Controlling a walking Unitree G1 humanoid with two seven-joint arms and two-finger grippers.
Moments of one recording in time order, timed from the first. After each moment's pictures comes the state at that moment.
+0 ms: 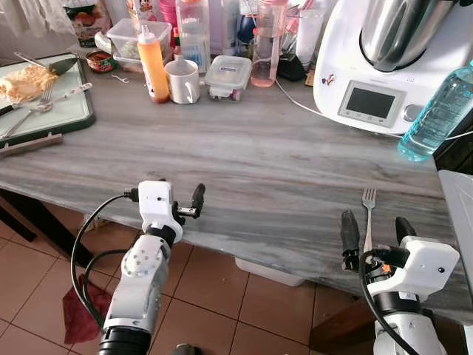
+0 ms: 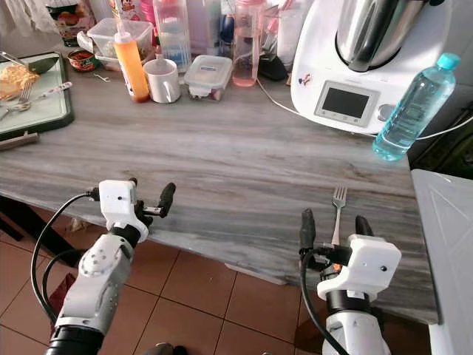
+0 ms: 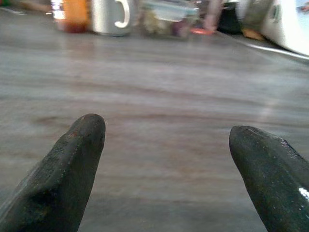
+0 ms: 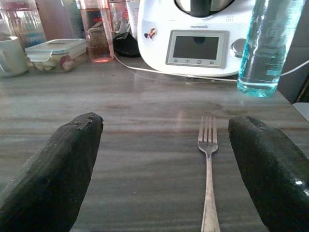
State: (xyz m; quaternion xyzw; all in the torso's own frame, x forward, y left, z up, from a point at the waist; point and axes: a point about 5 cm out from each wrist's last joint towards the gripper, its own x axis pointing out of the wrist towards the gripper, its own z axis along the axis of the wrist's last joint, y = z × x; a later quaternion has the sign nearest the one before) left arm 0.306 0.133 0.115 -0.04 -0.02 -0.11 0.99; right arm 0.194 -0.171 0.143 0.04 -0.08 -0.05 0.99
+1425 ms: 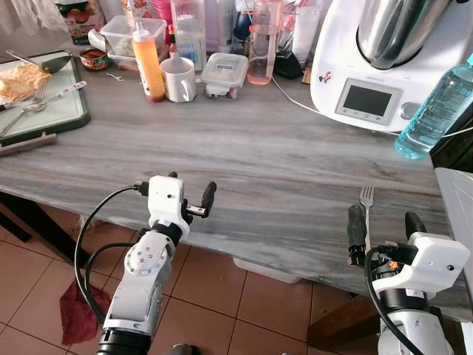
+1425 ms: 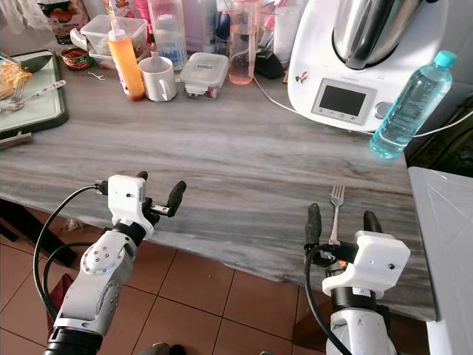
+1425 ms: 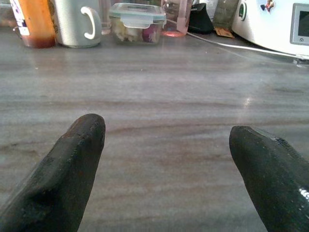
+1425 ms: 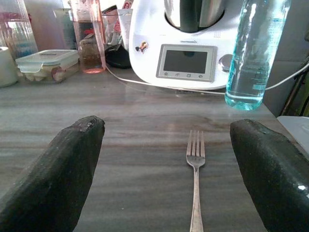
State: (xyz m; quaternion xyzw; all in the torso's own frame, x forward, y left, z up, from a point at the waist) left arm 0.302 0.124 0.126 -0.01 -0.03 -0.13 0.99; right arm 0.194 -0.175 0.151 0.03 -0.09 -0.07 0.99
